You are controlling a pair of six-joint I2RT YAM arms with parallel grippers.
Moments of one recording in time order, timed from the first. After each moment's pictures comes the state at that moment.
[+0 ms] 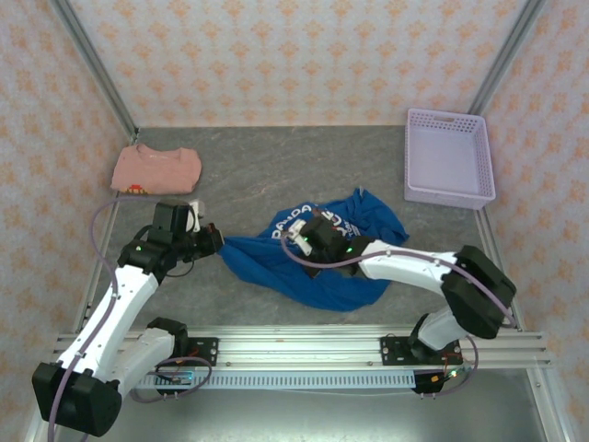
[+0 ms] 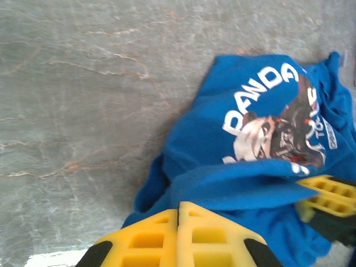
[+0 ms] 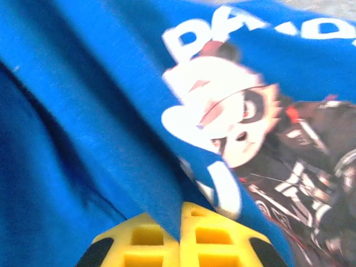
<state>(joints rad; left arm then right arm) -0.17 0.89 0.76 -0.75 0.23 -0.56 0.89 1.45 0.84 -0.27 0.03 0.03</state>
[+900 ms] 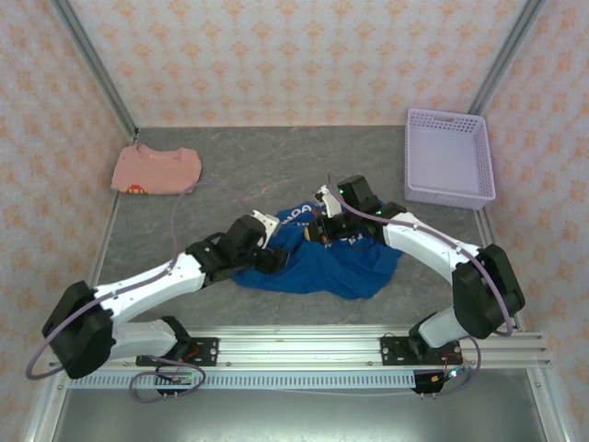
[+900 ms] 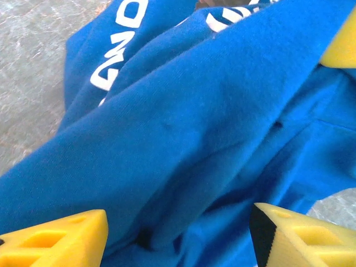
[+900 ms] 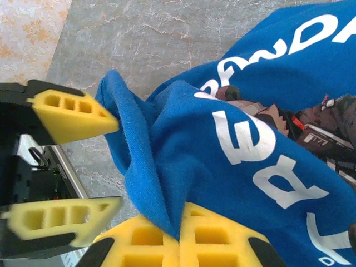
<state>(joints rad) -0.72 1.24 0.72 -0.32 -0.03 -0.28 0.56 1.47 0.97 -0.38 -0.60 0.33</state>
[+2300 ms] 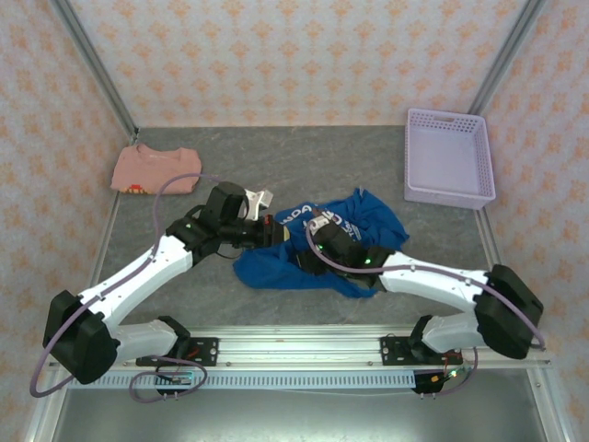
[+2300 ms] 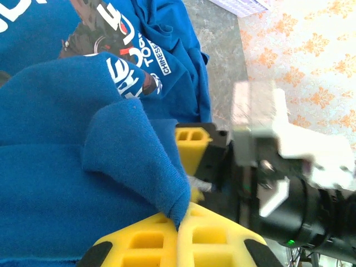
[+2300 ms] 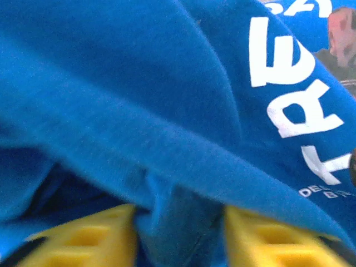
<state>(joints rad) -0.54 1.19 0.91 -0.42 0.54 -0.72 0.94 1.31 0.74 -0.22 0.10 0.43</state>
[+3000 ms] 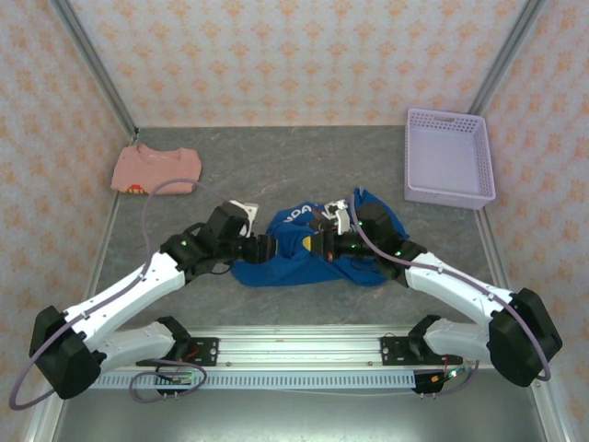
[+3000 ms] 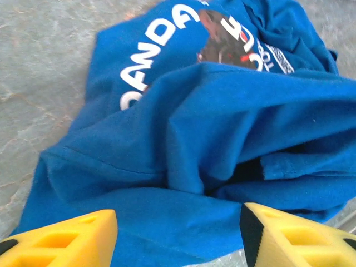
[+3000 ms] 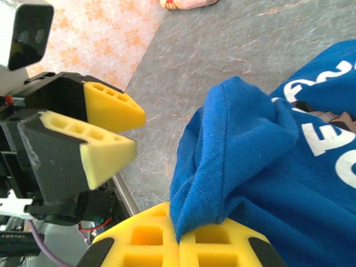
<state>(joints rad) -0.64 1.09 0.82 -0.57 0.06 -0.50 0.65 1.14 0.63 0.04 -0.57 0.60</state>
